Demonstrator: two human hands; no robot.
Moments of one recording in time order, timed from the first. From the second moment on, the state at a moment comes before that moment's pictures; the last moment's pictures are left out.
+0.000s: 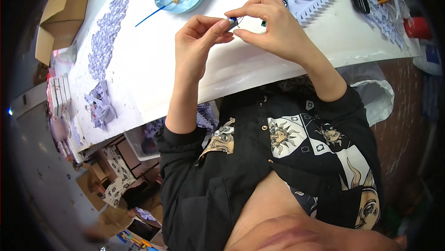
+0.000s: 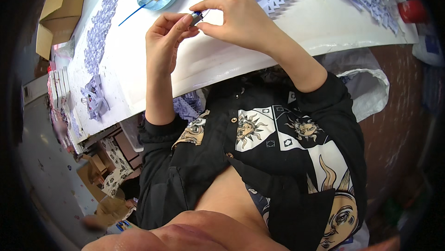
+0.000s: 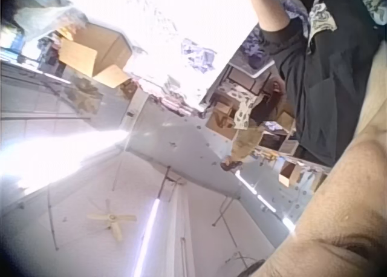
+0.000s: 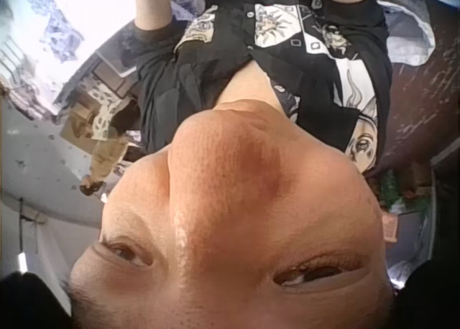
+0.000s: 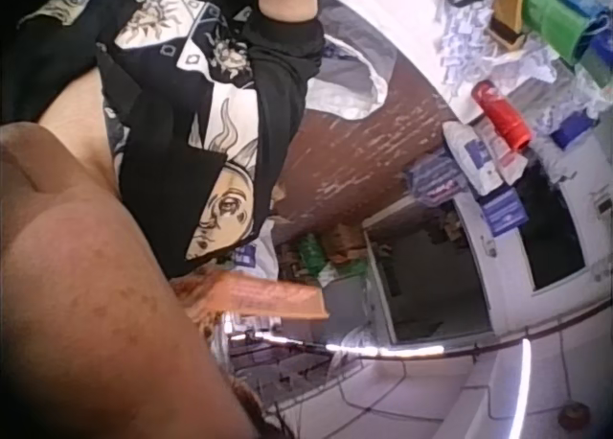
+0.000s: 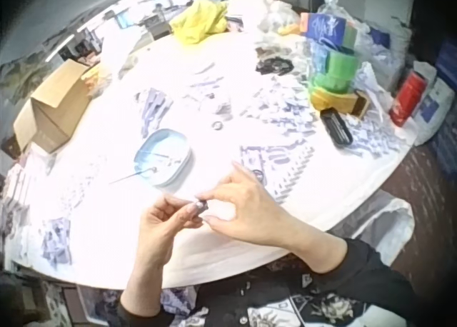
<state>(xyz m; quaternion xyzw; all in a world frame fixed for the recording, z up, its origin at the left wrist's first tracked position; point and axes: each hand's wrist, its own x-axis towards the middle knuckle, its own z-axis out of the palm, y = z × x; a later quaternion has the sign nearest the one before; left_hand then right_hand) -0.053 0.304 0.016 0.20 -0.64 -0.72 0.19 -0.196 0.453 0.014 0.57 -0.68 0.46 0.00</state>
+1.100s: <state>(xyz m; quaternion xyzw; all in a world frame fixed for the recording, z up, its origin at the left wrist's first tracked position) 0.112 0.008 -0.031 0.49 -0.83 0.12 0.23 -0.191 0.495 -0.014 0.58 -0.71 0.39 0.10</state>
